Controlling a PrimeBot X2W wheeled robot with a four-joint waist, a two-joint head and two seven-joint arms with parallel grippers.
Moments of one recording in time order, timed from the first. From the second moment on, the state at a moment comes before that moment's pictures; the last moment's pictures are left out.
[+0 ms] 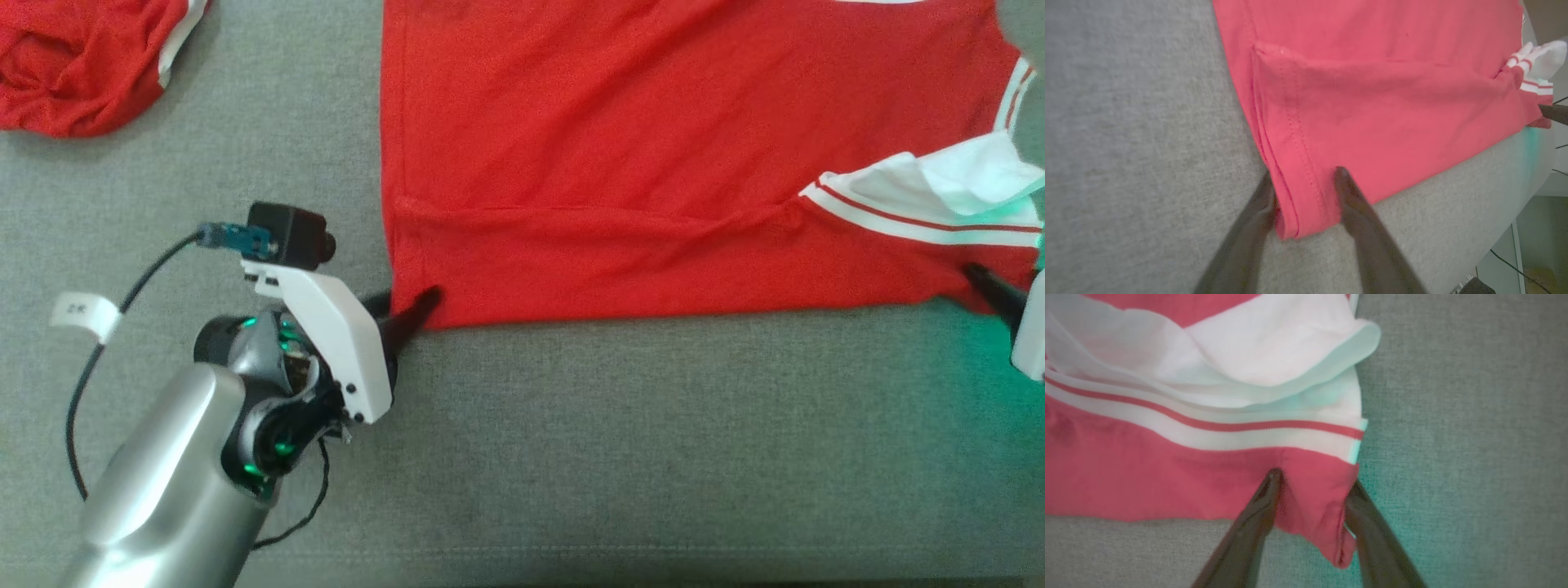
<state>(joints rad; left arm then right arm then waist) -0.40 0.32 -0.50 0.07 -0.81 0.08 0.57 -0.28 -0.37 -0.18 -0.03 0.44 0.13 1.09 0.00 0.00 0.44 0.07</state>
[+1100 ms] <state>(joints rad) -0.04 0.44 -0.50 -0.18 -0.81 0.18 0.54 0.11 -0.50 -0.29 -0.25 0.62 0.13 1.16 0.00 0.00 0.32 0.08</state>
